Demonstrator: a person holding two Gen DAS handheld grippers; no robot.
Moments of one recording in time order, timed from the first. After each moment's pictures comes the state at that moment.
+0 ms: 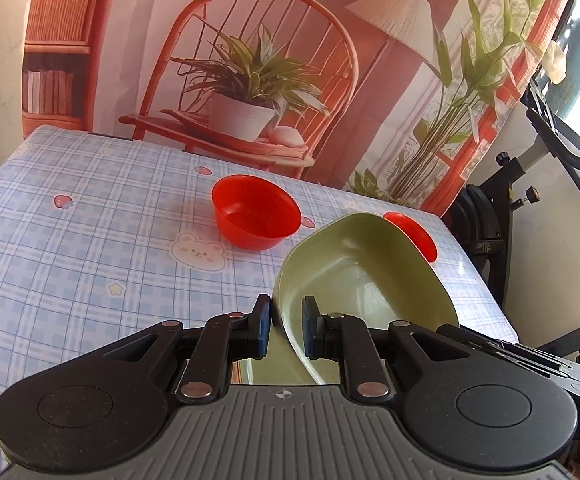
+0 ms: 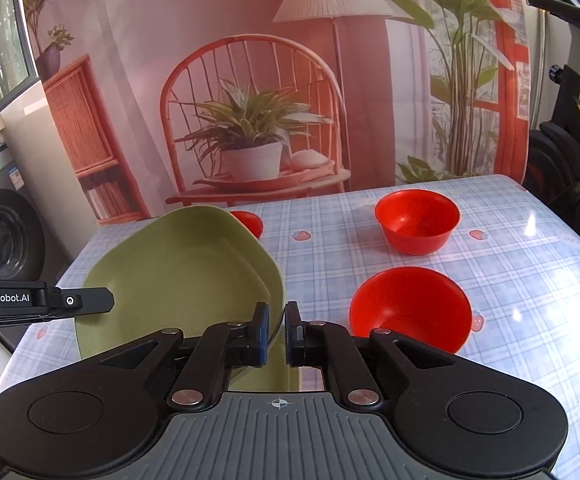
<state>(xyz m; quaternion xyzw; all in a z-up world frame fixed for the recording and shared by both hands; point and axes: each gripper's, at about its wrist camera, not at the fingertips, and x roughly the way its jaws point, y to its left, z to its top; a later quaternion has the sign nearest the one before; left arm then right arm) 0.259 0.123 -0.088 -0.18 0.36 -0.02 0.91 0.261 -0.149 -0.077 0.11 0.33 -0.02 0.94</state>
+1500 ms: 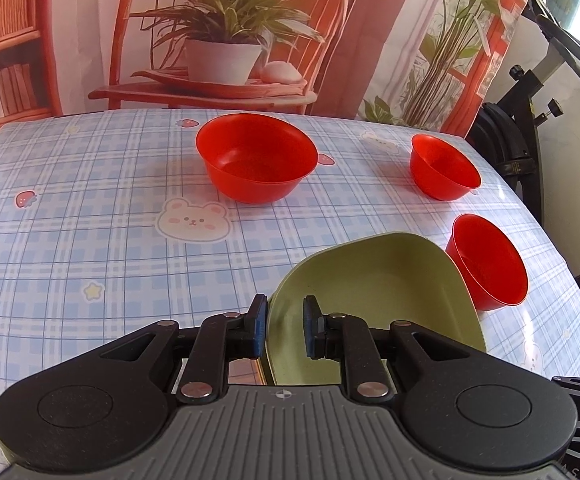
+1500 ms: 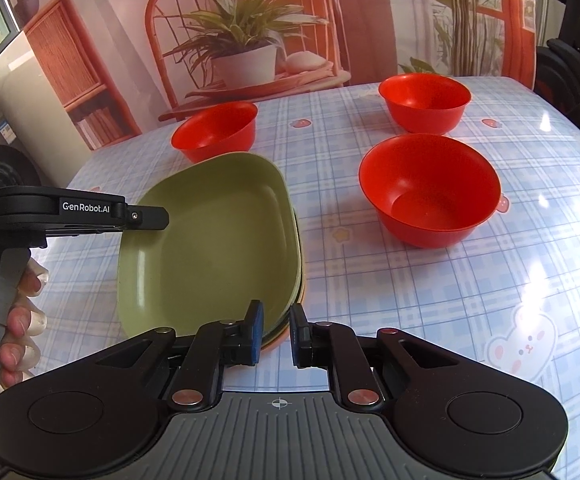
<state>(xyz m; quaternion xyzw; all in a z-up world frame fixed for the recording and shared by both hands) 0.308 0.111 -0.143 -0.09 0.43 -0.04 0.90 0.248 -0.141 -0.142 0.14 0.43 -0.01 0.89</state>
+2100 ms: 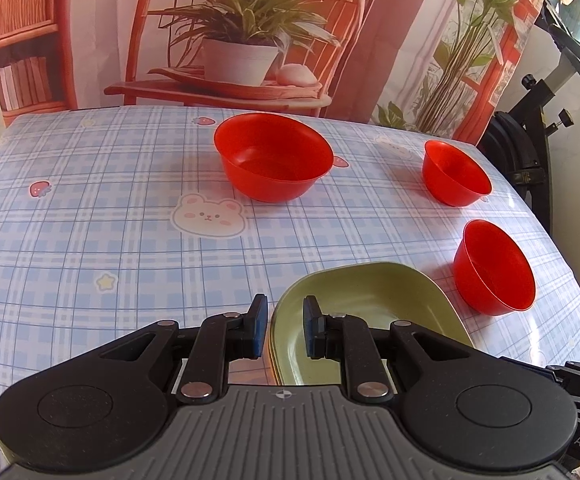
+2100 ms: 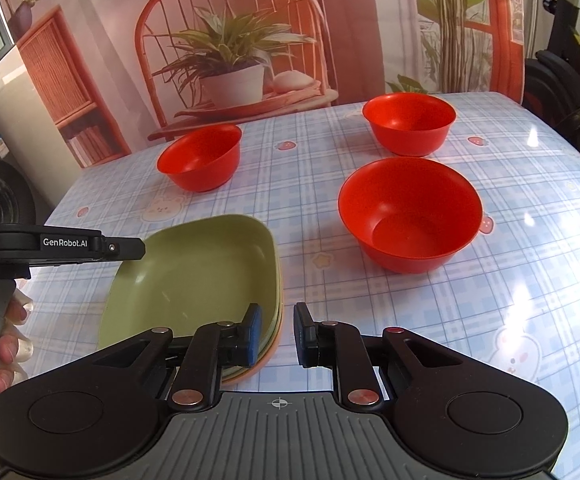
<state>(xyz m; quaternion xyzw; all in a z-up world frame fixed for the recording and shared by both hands) 0.302 0.113 -0.143 -0.10 0.42 -0.02 0.90 0.252 -0.151 -0.139 0.14 0.41 -0.03 0.90</state>
